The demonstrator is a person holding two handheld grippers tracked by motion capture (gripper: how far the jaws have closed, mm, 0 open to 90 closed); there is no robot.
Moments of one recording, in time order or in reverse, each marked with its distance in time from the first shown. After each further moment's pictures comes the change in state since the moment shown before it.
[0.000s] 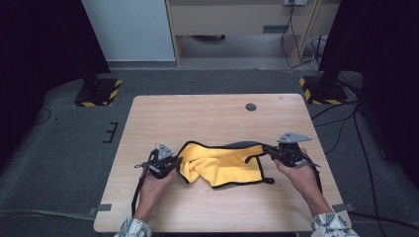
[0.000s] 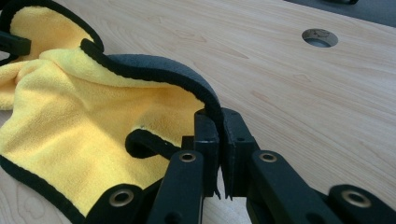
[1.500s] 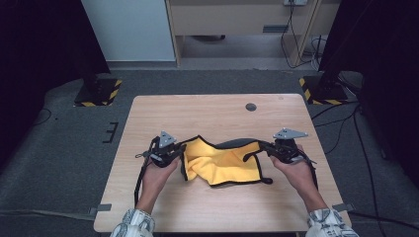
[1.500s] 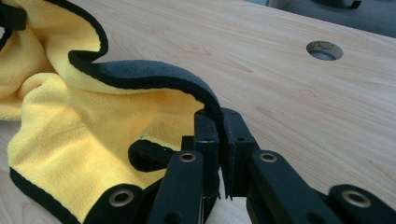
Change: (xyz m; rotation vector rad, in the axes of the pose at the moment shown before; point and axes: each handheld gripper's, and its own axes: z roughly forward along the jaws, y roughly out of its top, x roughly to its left) left arm -0.002 0.050 -0.014 -0.071 0.010 0.000; right arm 0.005 0.013 0.006 -0.020 0.006 0.010
